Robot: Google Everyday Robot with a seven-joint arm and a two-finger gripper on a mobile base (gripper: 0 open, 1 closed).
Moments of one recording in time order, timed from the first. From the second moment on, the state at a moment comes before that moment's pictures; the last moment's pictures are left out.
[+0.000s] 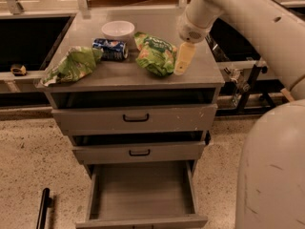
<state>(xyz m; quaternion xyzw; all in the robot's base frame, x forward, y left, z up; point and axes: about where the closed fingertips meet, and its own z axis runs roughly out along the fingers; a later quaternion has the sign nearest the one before) 0.731 -0.097 0.879 -0.66 0.71 -0.04 0.24</state>
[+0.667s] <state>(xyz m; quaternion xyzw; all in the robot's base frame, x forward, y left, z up) 0.727 -0.031 0.842 -0.72 0.64 -0.01 0.26</state>
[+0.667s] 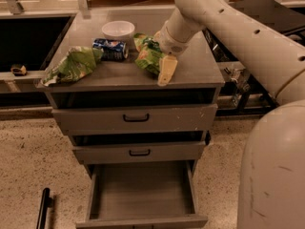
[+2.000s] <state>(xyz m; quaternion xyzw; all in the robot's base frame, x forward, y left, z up) 0.675 -0.029 0.888 -0.75 0.54 0.15 0.36</state>
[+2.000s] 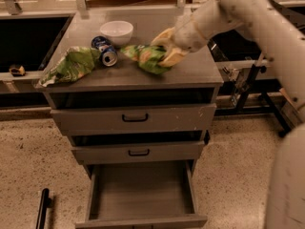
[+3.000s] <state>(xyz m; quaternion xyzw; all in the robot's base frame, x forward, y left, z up) 0.591 -0.115 0.909 -0.75 0.53 0.11 0.38</state>
